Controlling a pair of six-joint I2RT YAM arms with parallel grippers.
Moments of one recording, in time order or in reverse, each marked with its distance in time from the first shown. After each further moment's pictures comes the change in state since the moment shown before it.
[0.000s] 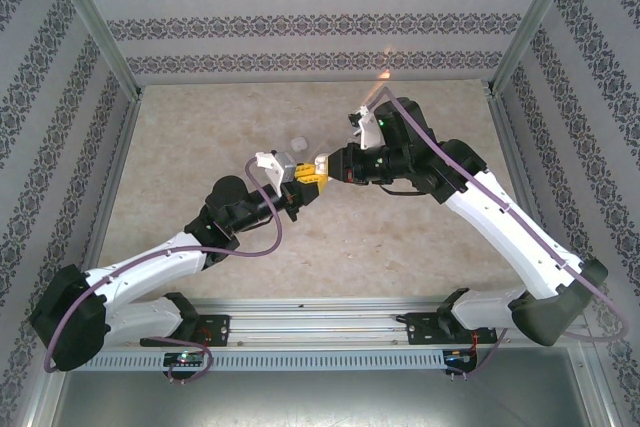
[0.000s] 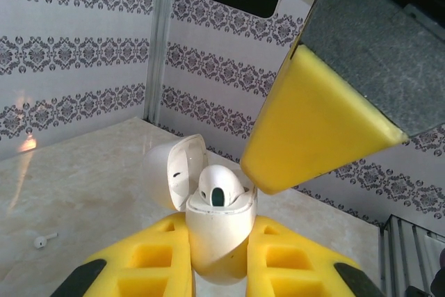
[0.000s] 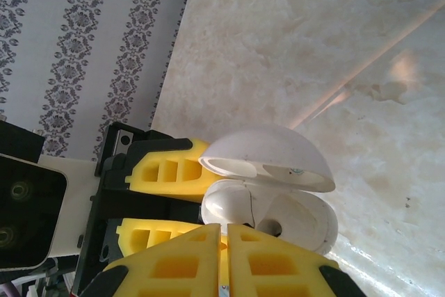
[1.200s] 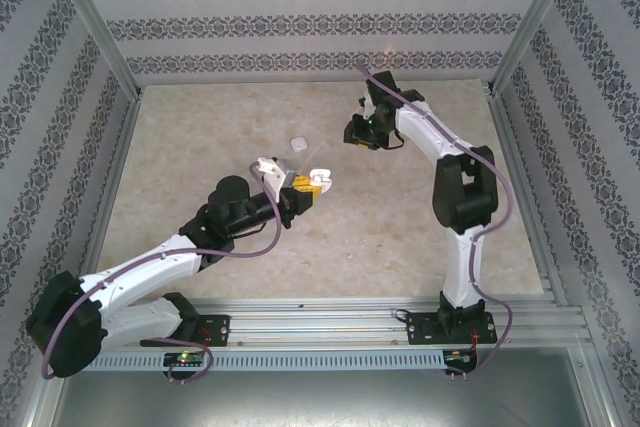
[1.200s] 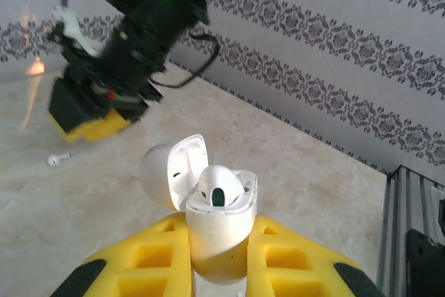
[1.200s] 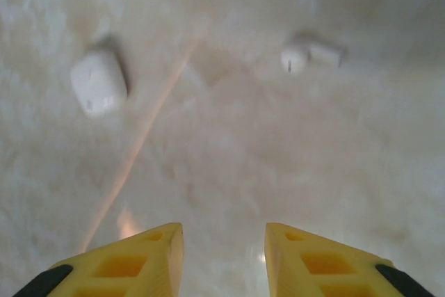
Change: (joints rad) left arm 0.034 -0.023 -0.025 -0.206 0.023 -0.005; right arm -0.377 0.869 0.424 -0.020 0.091 -0.273
